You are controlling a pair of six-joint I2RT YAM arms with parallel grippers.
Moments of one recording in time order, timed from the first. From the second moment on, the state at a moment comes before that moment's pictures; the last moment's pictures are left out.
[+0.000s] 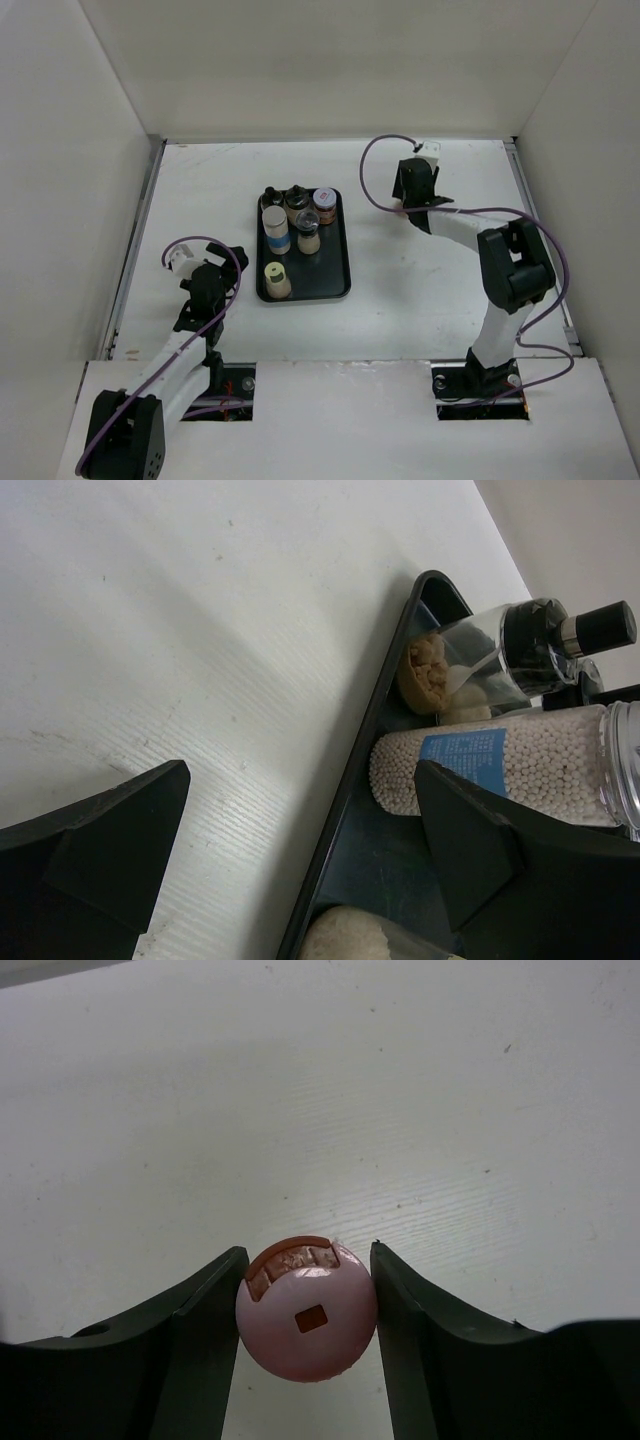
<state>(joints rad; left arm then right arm) -0.18 0.80 0.10 0.34 -0.34 -0.95 0.36 1.84 1.16 0.19 0.52 0.29</state>
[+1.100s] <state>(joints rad) -0.20 0.82 0.14 0.24 -0.42 -0.92 1.10 1.66 0.91 0.27 0.61 0.38</state>
